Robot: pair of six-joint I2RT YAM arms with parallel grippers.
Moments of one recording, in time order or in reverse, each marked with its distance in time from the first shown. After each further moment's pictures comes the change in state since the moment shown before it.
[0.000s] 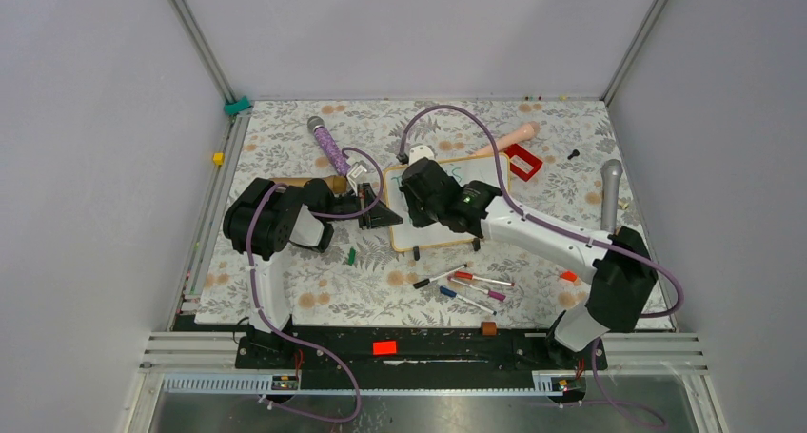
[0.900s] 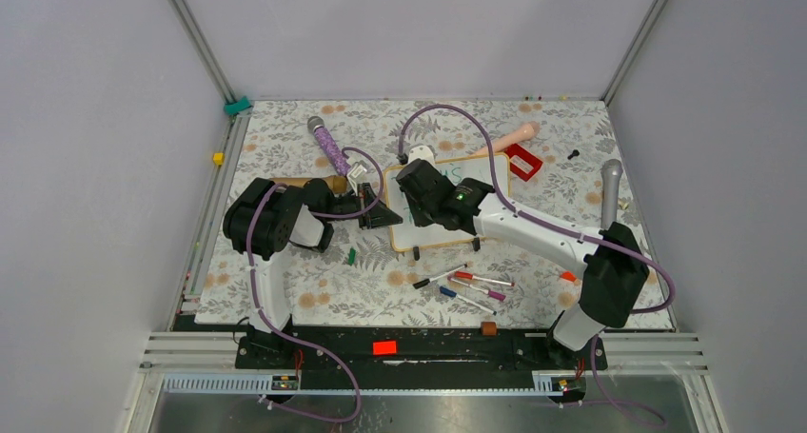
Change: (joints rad) left arm 0.000 0.000 0.000 -0.004 -0.004 0.000; right arm 0.005 0.053 0.045 -0.072 0.097 0.007
